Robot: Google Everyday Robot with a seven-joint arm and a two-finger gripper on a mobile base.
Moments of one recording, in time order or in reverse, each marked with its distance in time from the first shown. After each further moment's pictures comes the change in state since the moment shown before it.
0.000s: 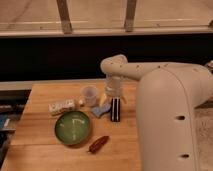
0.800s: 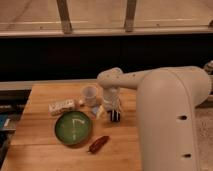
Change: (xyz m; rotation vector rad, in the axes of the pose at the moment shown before) arm 0.050 0.031 0.057 -0.020 0.091 0.057
